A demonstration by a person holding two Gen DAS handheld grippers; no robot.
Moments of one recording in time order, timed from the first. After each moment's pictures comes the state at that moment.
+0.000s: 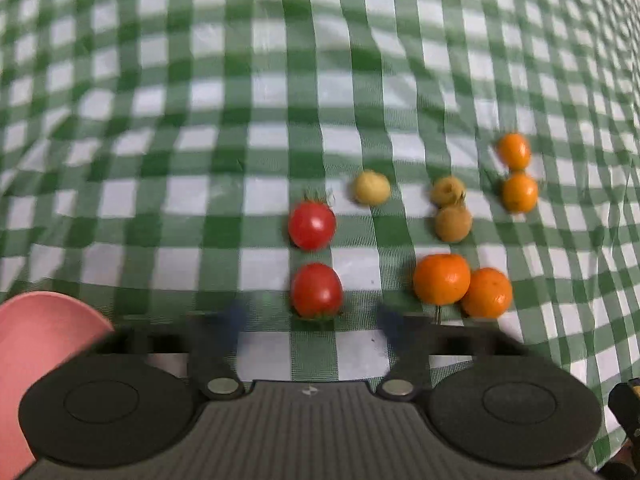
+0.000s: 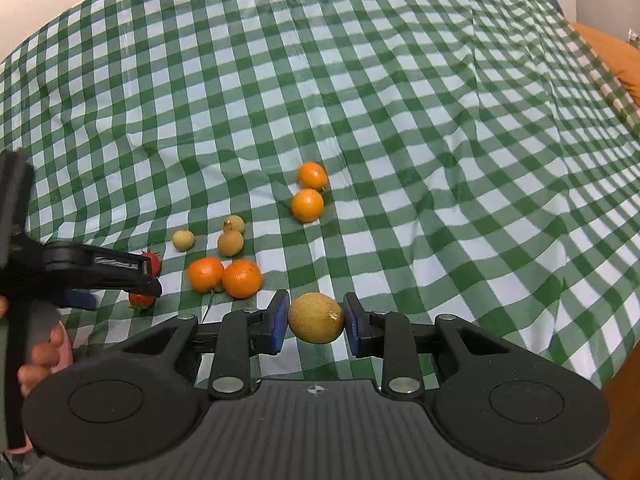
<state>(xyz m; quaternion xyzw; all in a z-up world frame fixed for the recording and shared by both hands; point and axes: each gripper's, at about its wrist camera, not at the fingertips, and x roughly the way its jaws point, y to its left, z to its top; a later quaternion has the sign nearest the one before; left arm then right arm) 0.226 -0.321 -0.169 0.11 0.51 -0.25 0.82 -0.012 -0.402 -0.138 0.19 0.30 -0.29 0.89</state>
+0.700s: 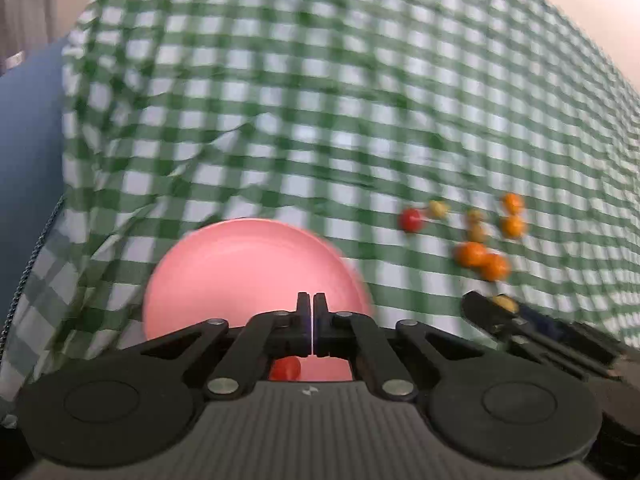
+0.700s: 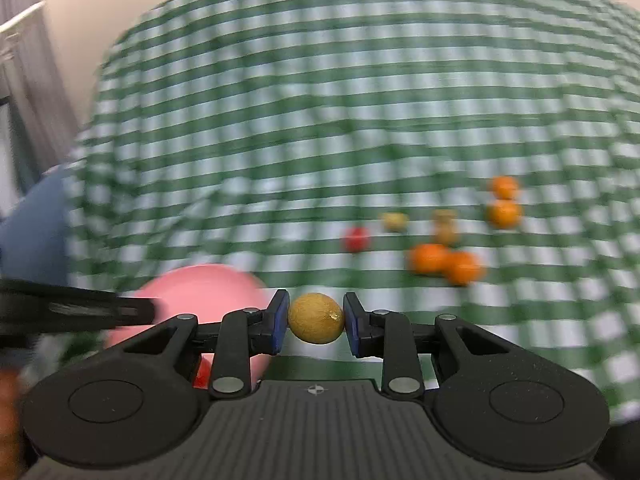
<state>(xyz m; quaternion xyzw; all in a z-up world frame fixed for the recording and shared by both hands) 0.146 -0.124 -0.090 0.02 0.44 -0.18 0.88 0.053 -0.255 -0.096 0.14 0.32 -0.11 0.93</state>
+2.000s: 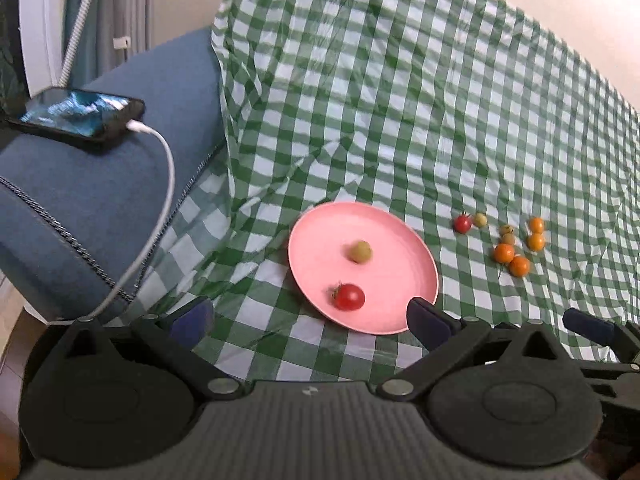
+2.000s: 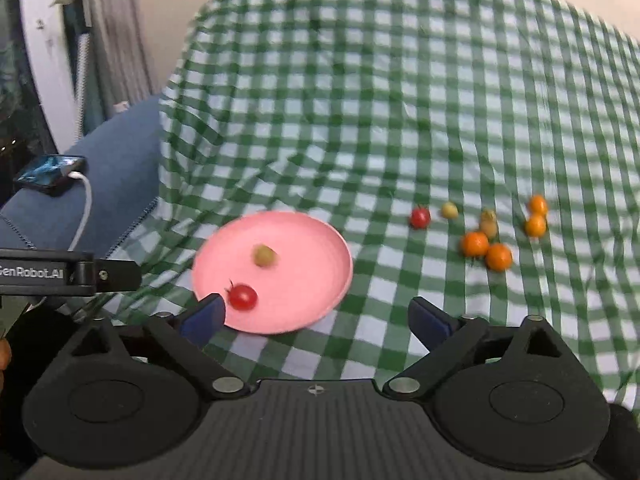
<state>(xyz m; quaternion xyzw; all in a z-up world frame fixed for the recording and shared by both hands) 0.048 0.009 -0.033 -0.02 0.41 -0.13 0.90 -0.024 -0.175 -0.044 0.05 0.33 -0.05 0.94</state>
